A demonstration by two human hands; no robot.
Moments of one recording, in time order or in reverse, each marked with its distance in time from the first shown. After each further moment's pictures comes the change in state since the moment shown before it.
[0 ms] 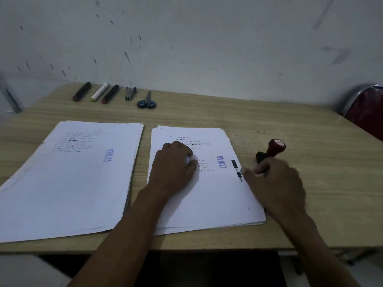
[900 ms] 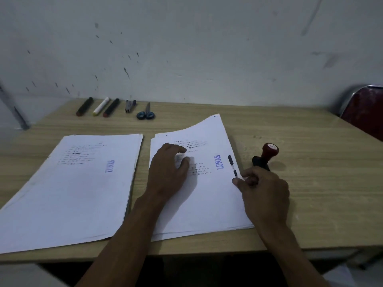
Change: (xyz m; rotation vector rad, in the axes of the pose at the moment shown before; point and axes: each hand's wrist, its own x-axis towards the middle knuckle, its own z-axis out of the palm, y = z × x) left_hand 0.000 0.011 -0.010 -0.260 0.205 -0.028; right_hand -0.019 -0.003 0.018 0.268 0.190 -0.066
